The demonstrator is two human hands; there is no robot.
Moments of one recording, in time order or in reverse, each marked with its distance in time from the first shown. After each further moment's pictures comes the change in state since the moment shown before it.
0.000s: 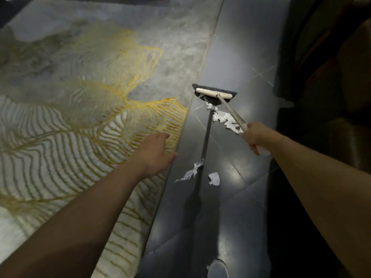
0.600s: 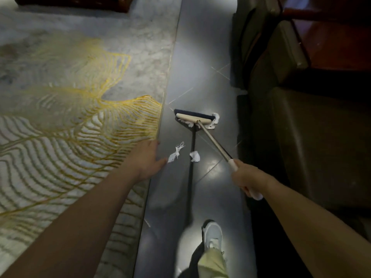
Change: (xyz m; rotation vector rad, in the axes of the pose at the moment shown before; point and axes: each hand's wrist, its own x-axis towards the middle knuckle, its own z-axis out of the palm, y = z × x) left_hand -0.160 -0.023 0.043 0.024 -0.043 0.147; right_hand -0.264 0.111 0.111 0.067 -0.032 0.169
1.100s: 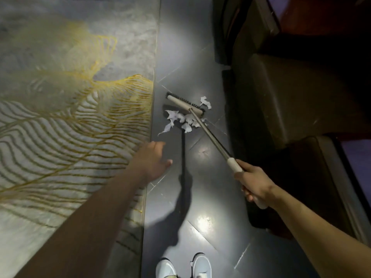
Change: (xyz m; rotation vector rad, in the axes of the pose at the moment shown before) left_hand -0.181 -0.017 0.060 0.006 -0.089 0.110; right_hand -0.203 0.094 0.105 0.458 0.076 0.049
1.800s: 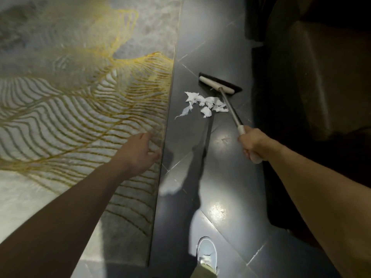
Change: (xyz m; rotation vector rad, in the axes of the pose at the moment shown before) left_hand -0.013 -0.042 0.019 0.016 -0.011 -0.226; right_hand 0.119 -0.033 0.036 -0.181 -0.014 -0.018
